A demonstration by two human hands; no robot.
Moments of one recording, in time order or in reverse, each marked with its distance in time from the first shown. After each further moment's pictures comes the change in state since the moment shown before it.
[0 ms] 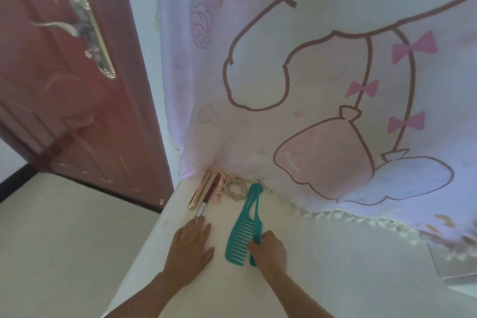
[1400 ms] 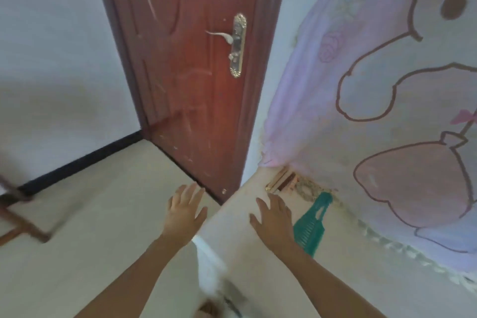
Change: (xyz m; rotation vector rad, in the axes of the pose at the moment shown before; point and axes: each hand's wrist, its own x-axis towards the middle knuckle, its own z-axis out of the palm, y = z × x) left_hand -0.142 -0.094 -0.069 -0.159 0.256 -0.391; right_hand -0.068 -0.071 0.067 -0.610 0.326 -1.037
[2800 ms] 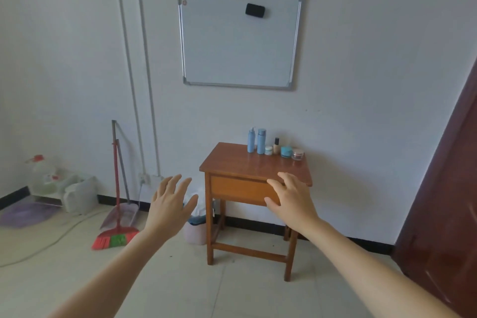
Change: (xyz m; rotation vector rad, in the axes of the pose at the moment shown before) left_hand -0.570 -0.335 -0.319 0.211 0.724 -1.070; right_hand -0.163 -0.648 -0.176 0.353 0.162 -1.224
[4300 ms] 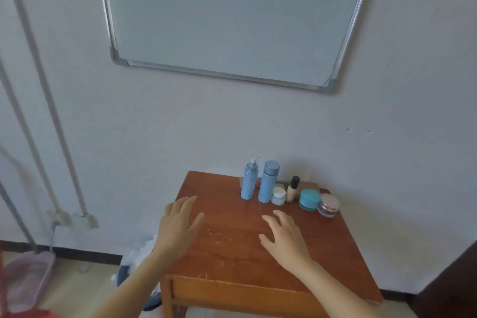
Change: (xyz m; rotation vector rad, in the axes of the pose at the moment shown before) left_hand 0.522 -0.084 0.304 -0.373 -0.176 -0.036; right_hand 0.451 0.158 0.300 0.143 -0.280 0.298
